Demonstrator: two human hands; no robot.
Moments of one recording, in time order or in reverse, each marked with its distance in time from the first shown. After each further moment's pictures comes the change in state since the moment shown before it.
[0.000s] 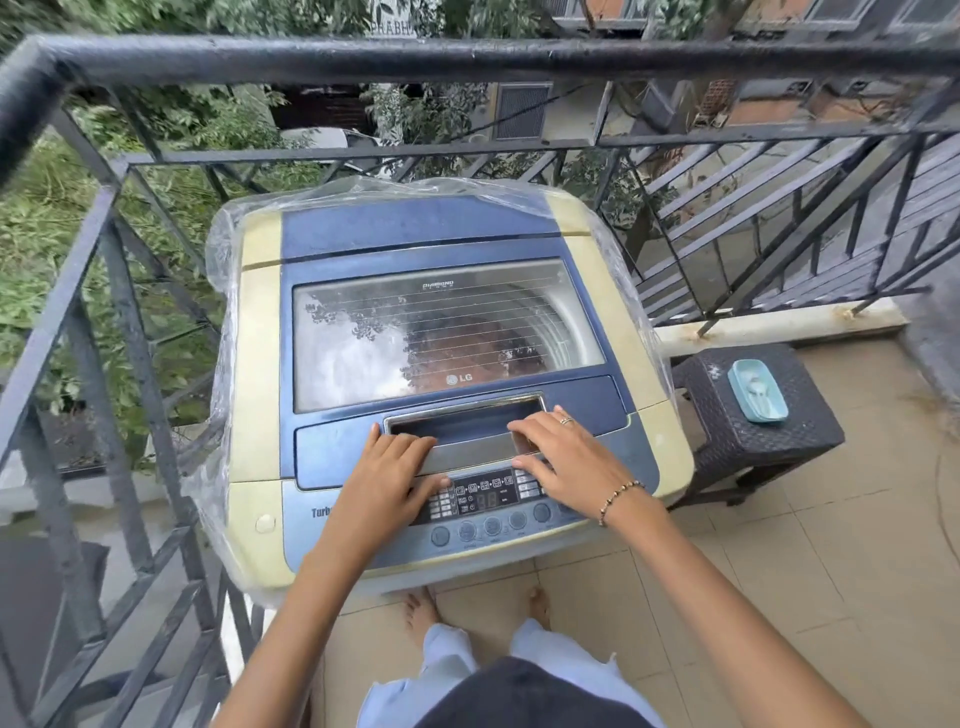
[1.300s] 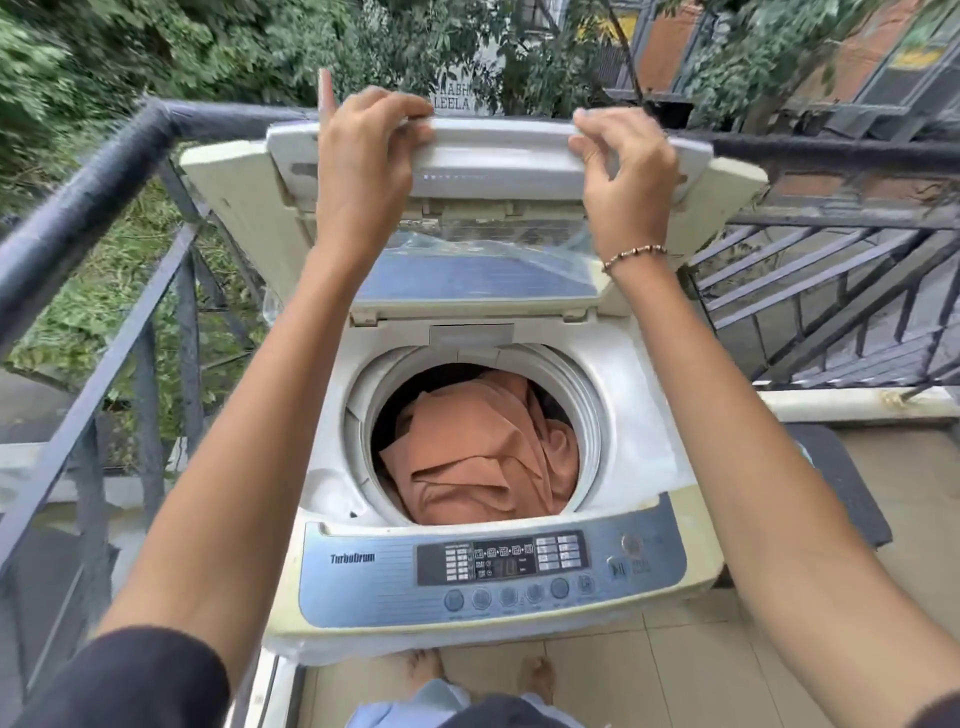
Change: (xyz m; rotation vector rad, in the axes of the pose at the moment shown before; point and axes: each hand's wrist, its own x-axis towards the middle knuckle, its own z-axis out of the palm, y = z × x) left_hand 0.217 -0.008 -0.239 -0.045 0.803 -0.088; right_hand 0.187 -0.043 -0.228 0.206 1.168 -0.169
